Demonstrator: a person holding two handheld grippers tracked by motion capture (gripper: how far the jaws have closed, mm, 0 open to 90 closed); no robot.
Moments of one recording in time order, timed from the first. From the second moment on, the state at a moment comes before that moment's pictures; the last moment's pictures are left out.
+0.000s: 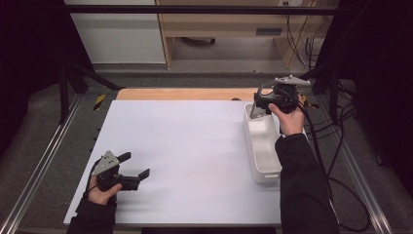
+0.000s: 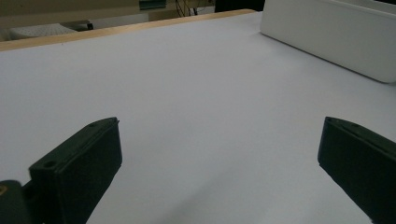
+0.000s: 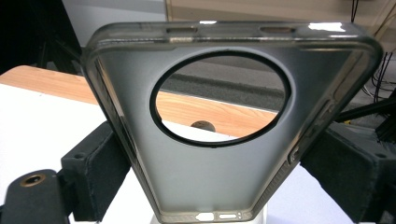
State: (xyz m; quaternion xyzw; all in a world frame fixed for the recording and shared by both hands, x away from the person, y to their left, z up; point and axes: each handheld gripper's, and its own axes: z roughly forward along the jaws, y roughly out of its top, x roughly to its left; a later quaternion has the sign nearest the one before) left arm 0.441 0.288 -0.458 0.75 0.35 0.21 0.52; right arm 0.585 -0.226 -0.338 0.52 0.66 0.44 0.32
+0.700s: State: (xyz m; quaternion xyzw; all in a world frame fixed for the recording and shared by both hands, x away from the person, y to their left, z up) left arm 0.442 0.287 -0.460 0.76 0.35 0.21 0.51; right arm 0.610 -0.218 -0.364 0.55 0.65 0.41 0.32
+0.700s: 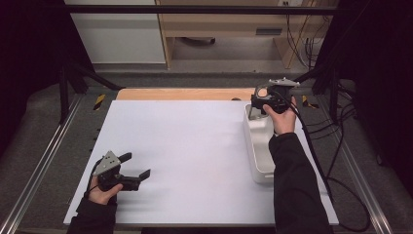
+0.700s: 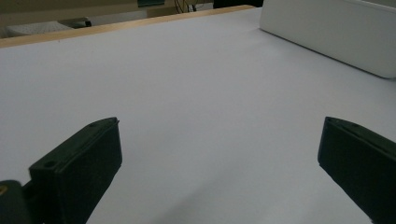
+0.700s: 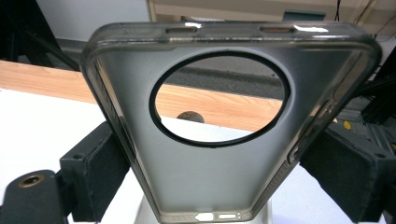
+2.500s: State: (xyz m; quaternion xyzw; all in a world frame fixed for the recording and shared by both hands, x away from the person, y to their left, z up) left arm 0.443 0.286 -0.462 0.76 0.35 0.21 0.51; right arm 0.635 -0.207 -0.409 0.59 0.65 0.37 0.32
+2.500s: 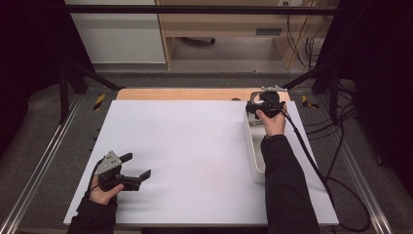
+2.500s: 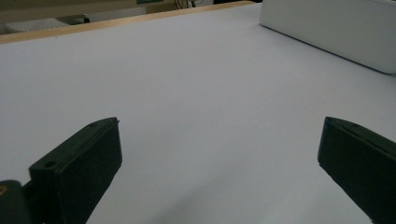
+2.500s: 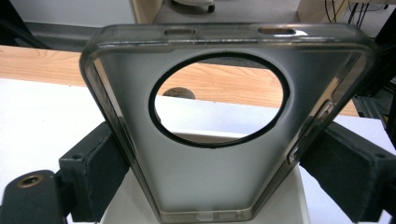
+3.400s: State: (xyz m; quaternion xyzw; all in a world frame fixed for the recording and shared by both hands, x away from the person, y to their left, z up) left arm 0.444 0.286 -0.462 0.76 0.34 0.21 0.50; right arm 0.635 -0.204 -0.412 0.58 0.65 0.38 0.32
